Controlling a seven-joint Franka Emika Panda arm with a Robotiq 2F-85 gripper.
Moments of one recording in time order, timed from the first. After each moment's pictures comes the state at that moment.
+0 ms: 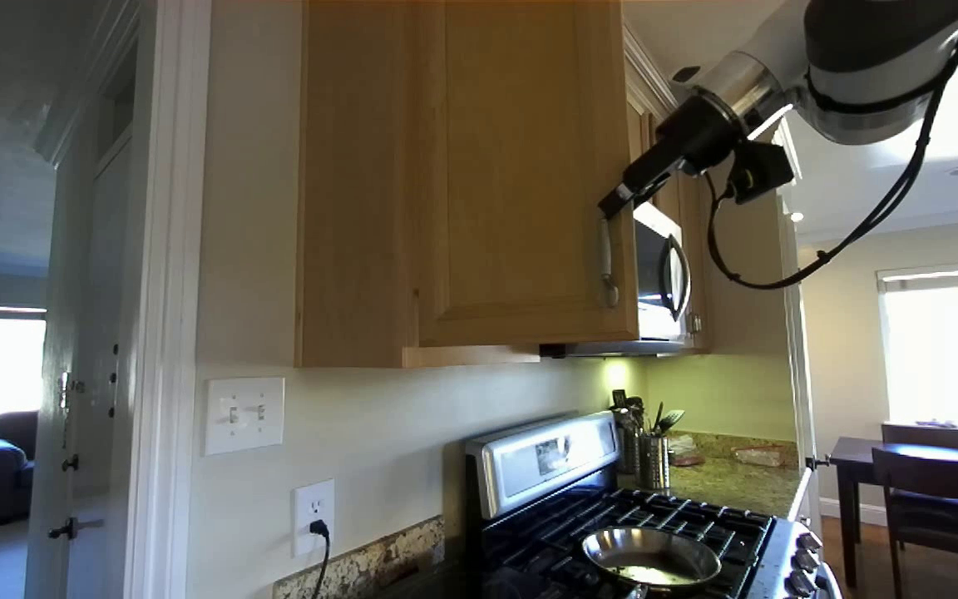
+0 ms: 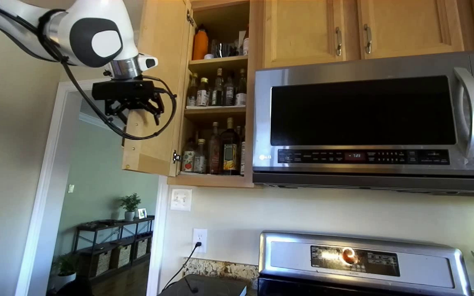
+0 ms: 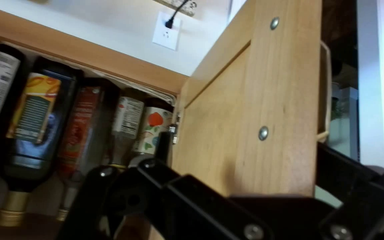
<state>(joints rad) 0.33 -0.79 -0.09 -2.25 0.17 2.39 -0.51</state>
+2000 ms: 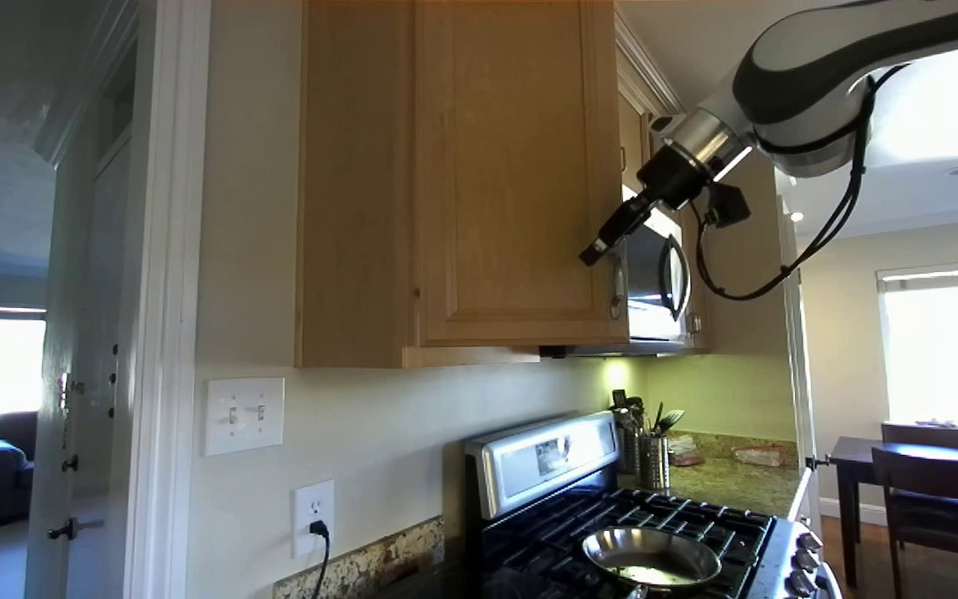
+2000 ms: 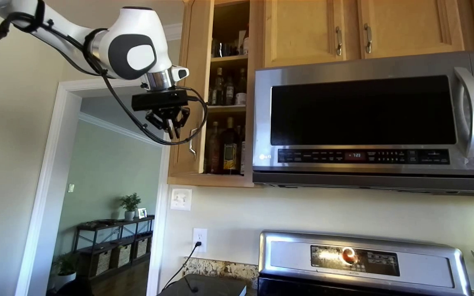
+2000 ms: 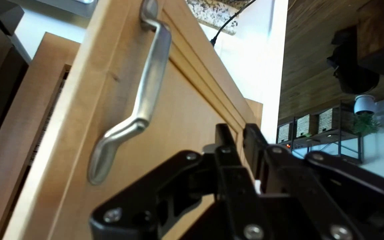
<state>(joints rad) 0.23 -0.64 -0.14 -2.17 0.21 2.41 -0.62</state>
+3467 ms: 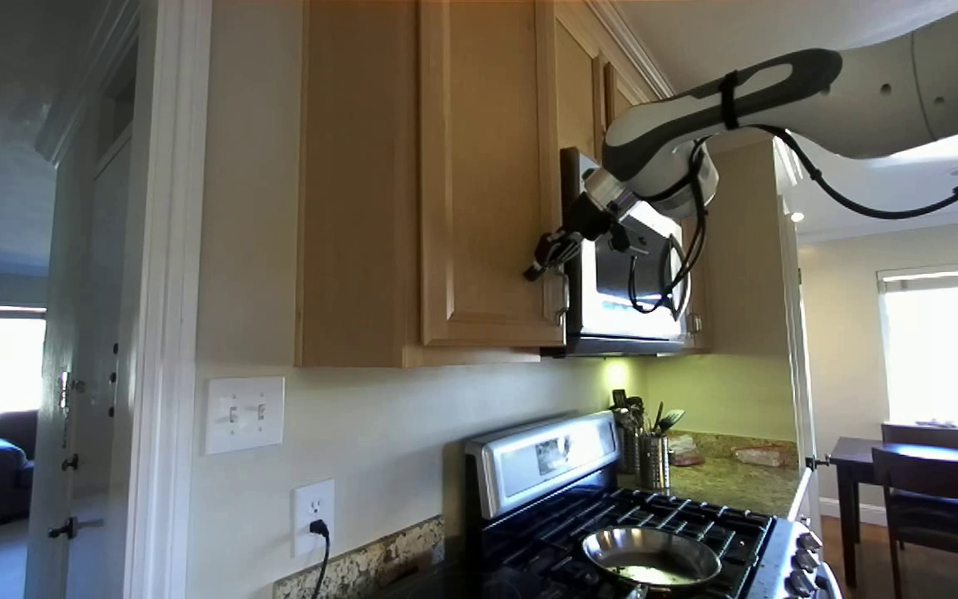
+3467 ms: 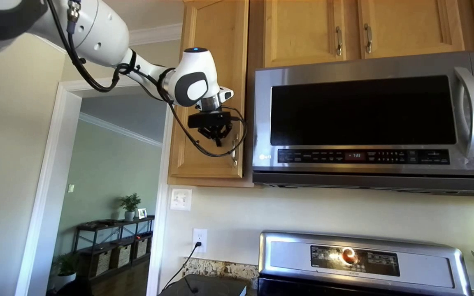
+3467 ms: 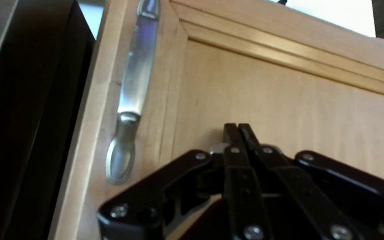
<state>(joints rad) 0.17 -0.11 -0.21 -1.69 0.36 2.47 -0.61</state>
